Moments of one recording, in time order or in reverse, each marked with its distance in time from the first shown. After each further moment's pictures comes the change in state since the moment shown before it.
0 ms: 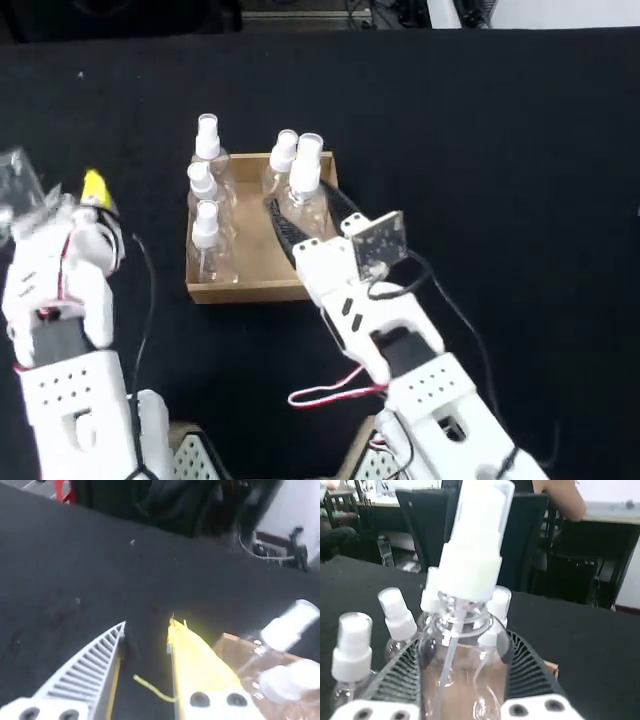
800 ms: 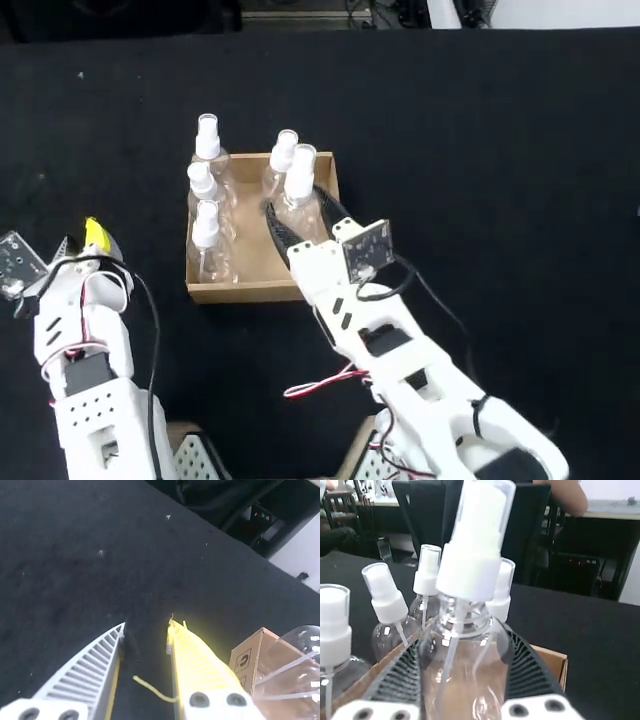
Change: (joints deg) left arm -4.7 -11.7 29.4 -18.5 12.0; right arm 0.0 24.6 3.7 -30.8 -0.2
